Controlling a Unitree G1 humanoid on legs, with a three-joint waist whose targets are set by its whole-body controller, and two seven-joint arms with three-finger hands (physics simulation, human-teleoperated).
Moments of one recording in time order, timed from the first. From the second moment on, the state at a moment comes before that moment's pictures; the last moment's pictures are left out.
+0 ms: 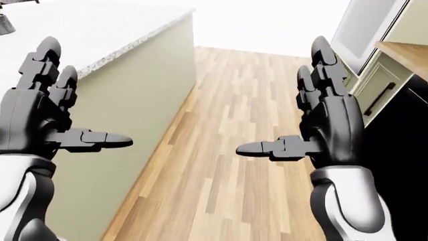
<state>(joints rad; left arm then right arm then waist) -0.43 0.19 0.13 -0.96 0.21 1.10 -0.15 -0.29 -0.32 -0.34 -1.04 0.40 1.01 -0.14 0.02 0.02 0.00</state>
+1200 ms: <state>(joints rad) -0.44 0.17 0.09 -0.95 0.23 1.11 -0.17 -0.29 -0.39 -0.41 -1.02 0.59 1.02 -0.29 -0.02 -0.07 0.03</state>
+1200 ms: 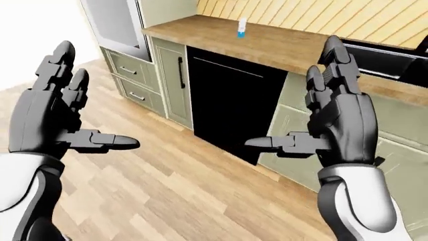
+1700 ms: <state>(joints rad) -0.53 0.19 0.08 -0.94 0.28 1.20 -0.20 -0.37 -0.45 -0.35 -1.02 0.59 1.08 -0.31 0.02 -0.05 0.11</state>
